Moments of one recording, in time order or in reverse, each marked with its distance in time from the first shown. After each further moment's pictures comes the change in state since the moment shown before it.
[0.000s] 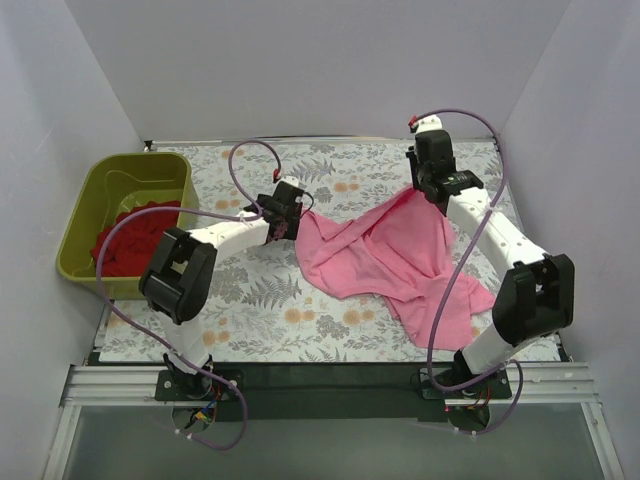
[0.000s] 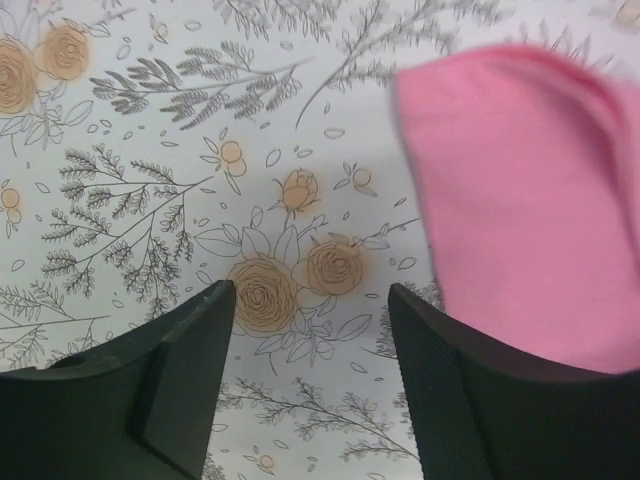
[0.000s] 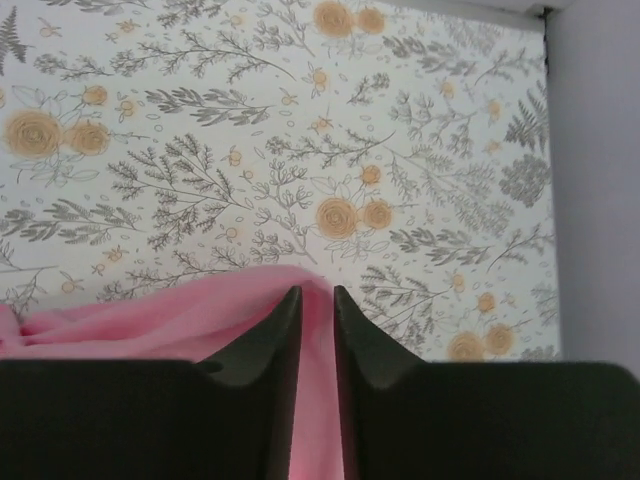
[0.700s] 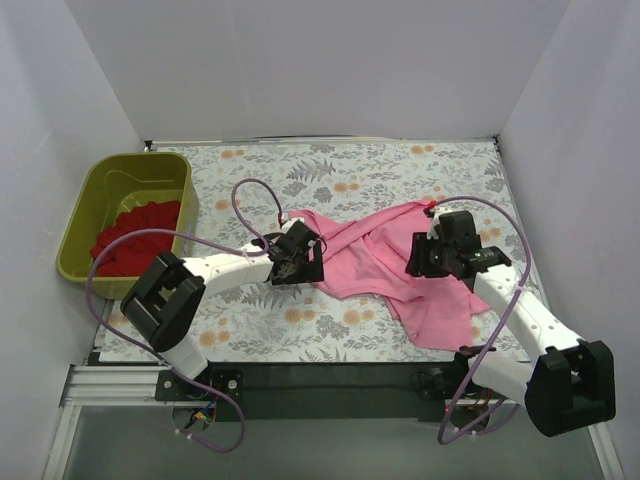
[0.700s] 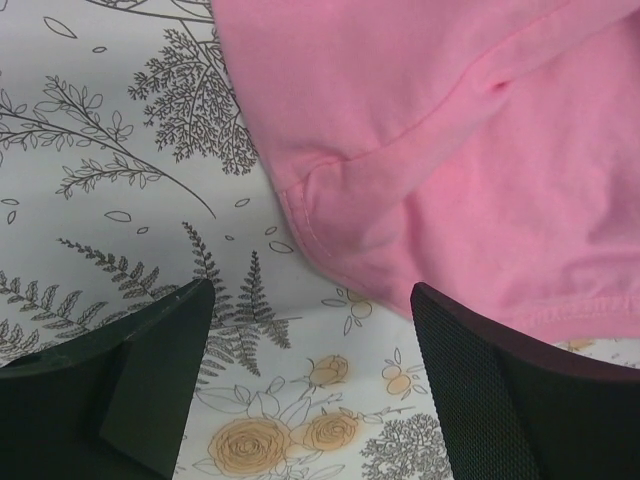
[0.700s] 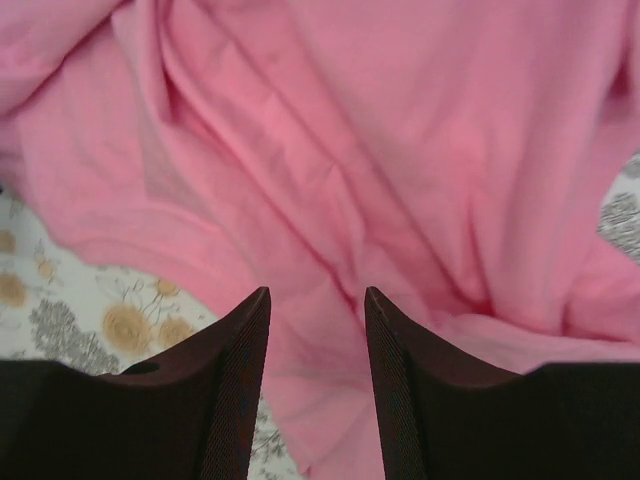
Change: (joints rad) left arm -0.214 -0.217 -0.226 -0.099 0.272 -0.523; right arm -0.072 -0.438 -0.613 -0.141 -0.481 0.249
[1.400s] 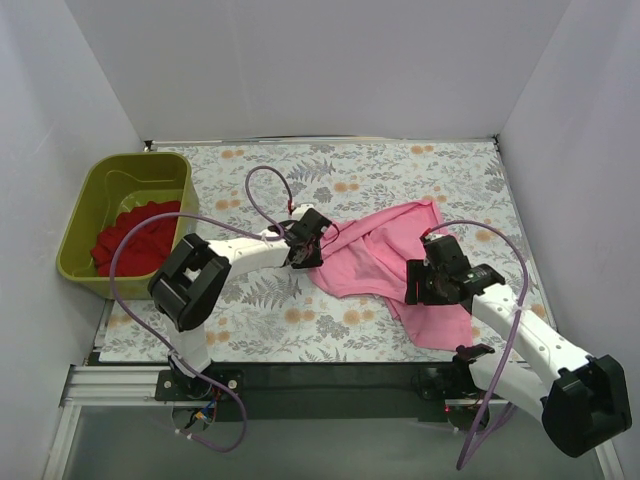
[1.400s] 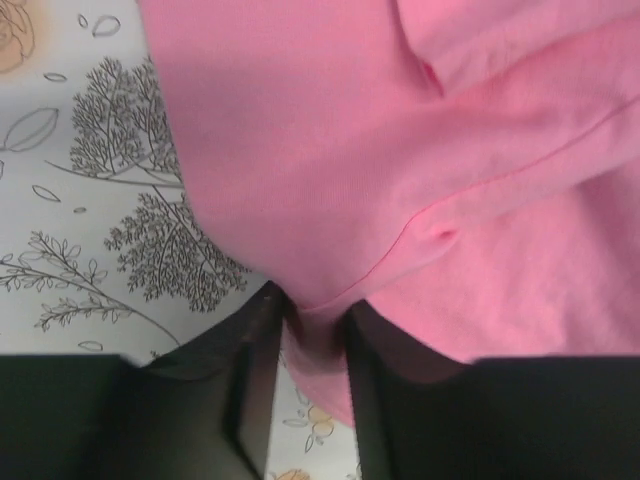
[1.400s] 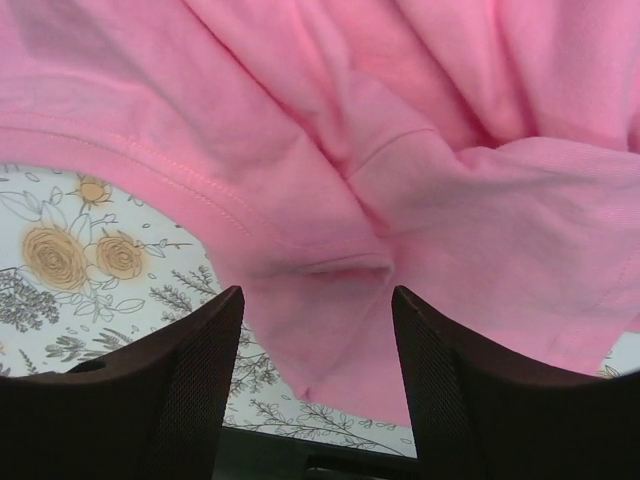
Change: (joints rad) left arm 0.021 0.196 0.158 0.042 -0.089 -0.001; right arm 0.182 -0.129 -0.139 -0.171 0.147 0.164
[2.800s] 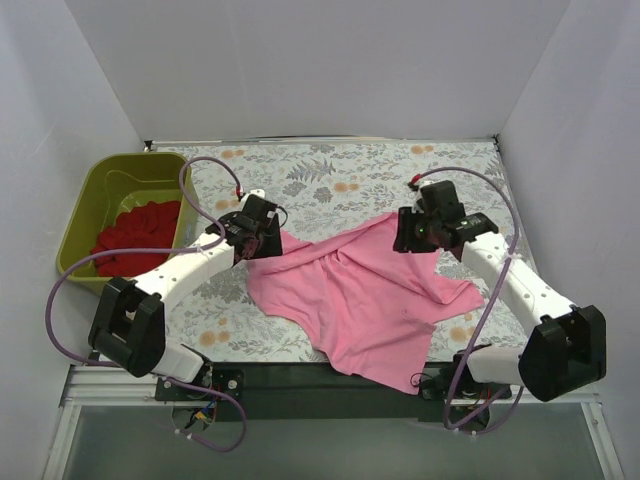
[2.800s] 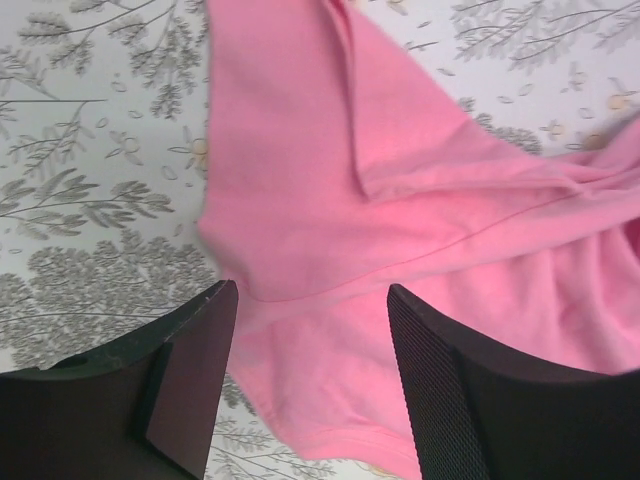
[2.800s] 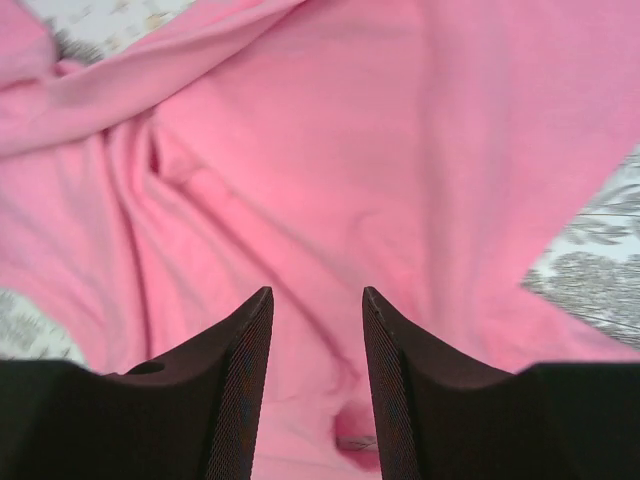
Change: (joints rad) left arm 0.220 -0.377 -0.122 -0.189 -0.042 0.216; right arm -0.029 0.293 0.399 0.050 -0.129 -0.080
